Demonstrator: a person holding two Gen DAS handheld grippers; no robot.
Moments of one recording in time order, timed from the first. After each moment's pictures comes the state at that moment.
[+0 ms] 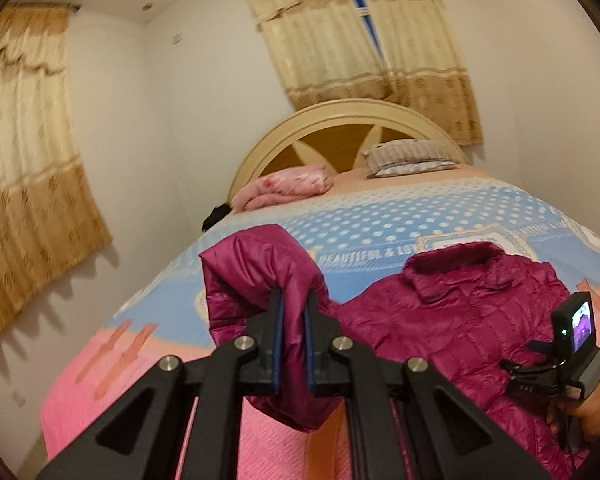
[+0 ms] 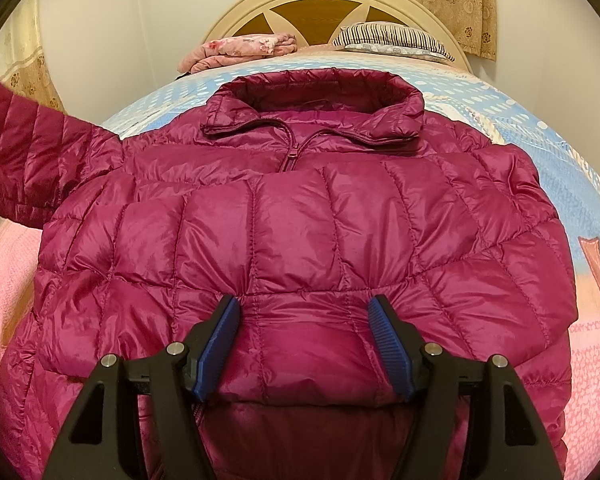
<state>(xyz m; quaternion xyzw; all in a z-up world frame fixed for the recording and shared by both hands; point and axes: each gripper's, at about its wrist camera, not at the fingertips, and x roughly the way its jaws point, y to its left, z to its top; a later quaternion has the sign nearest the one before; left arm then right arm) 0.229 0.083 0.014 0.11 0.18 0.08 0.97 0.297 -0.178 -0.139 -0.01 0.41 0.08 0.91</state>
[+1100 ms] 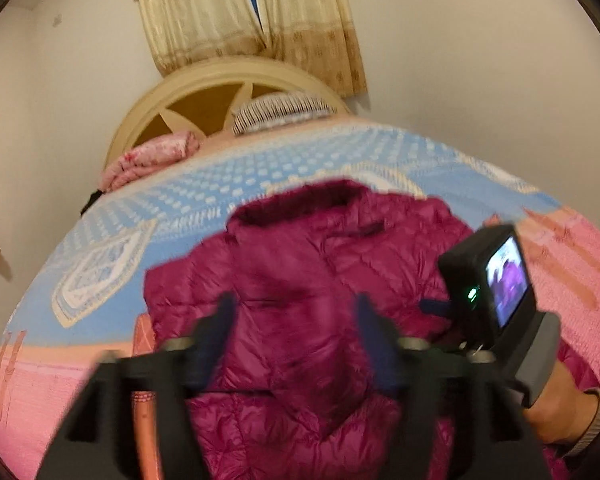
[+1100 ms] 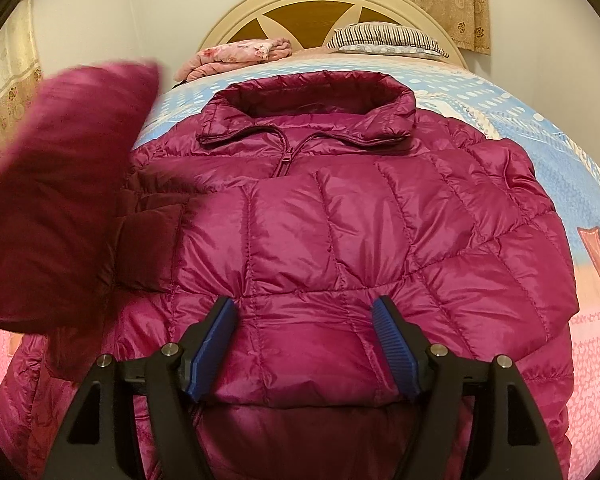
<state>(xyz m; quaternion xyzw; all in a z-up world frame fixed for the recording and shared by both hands) 0.262 -0.036 -0.048 0.12 0.26 -0.12 0.95 0.297 -0.183 -0.138 0.01 0.41 0.08 0.91</state>
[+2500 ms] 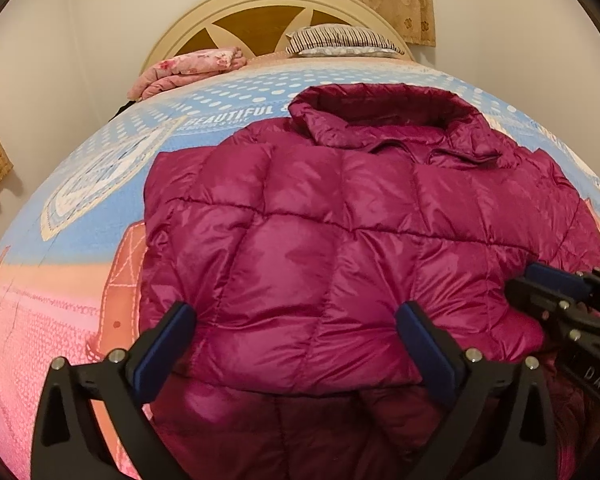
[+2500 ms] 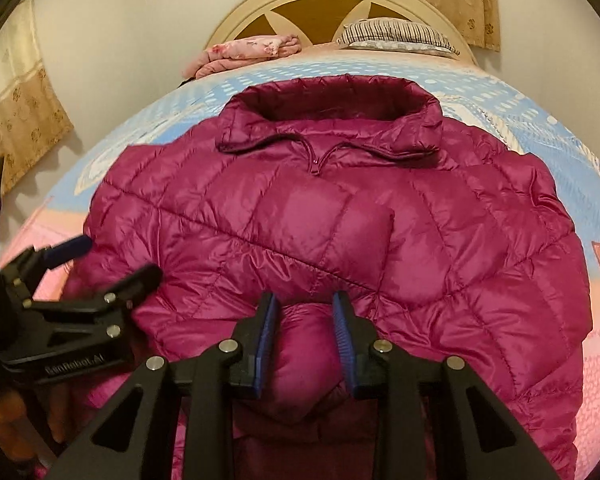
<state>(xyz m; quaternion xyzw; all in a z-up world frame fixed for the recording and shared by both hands) 0.356 0.002 -0.154 0.06 0.39 -0.03 0.92 0.314 -0.162 -0.130 0.01 0.42 0.10 0.90</state>
